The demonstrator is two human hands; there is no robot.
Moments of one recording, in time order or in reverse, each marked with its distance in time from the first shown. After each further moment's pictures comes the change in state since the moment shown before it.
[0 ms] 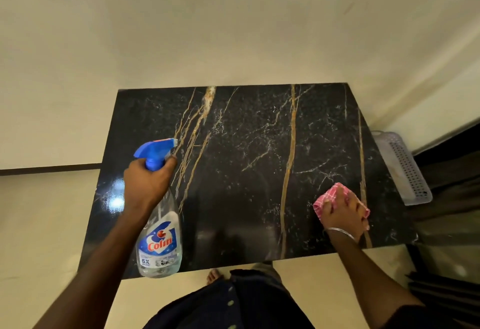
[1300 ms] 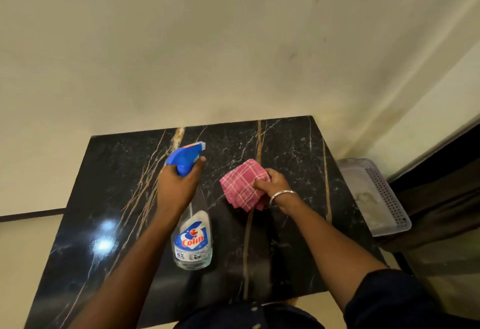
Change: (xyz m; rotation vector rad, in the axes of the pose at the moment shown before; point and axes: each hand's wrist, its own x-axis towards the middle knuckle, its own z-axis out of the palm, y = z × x) left_hand -0.016 0.117 0.138 -0.096 -0.046 0.230; right_hand 0.094 -0.099 -0.108 1.197 -0.537 -0.307
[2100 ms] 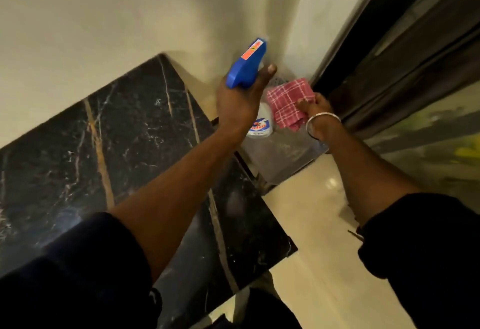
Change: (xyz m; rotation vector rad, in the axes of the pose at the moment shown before) left_hand -0.019 0.118 0.534 -0.202 -0.561 -0.013; right_hand 0.086 0.164 -0.446 0.486 0.696 0.204
